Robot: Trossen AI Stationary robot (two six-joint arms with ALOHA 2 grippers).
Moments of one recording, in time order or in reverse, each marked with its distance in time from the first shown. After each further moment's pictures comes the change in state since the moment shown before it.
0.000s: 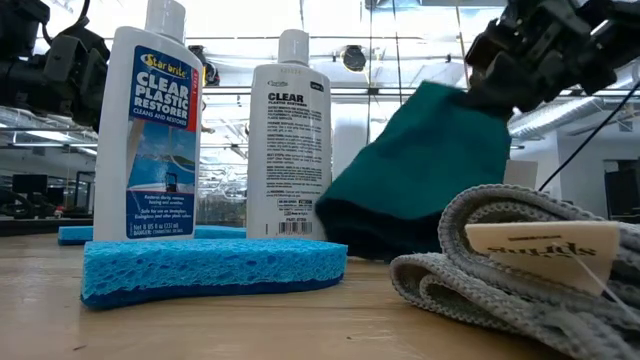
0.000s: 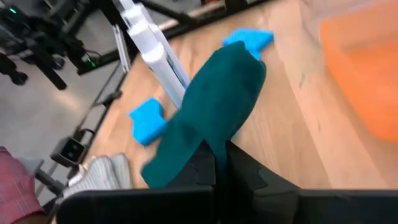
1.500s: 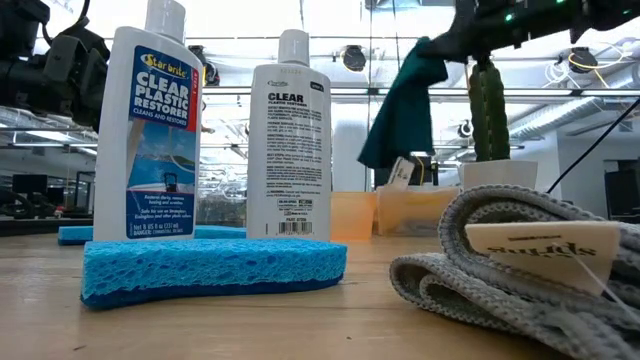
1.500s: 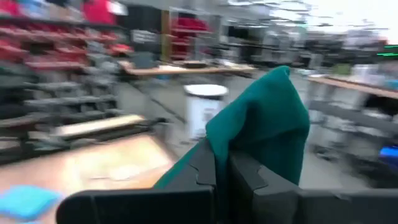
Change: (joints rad) left arm 0.000 0.000 0.000 0.000 0.000 0.000; right arm -0.238 -0.029 0.250 0.110 0.607 -0.338
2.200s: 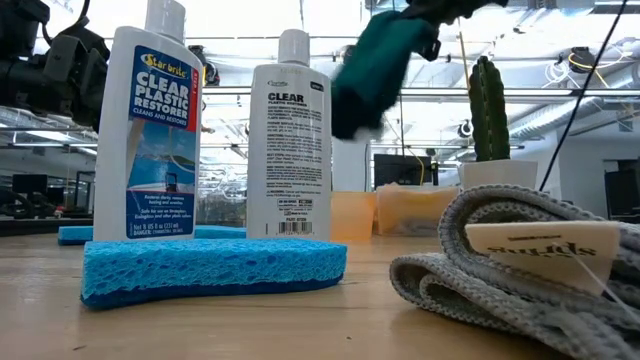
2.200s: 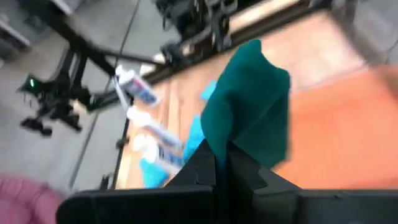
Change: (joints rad) left arm 0.000 0.000 0.000 0.000 0.000 0.000; right arm -0.287 0.546 0.920 -1.124 -1.024 0.011
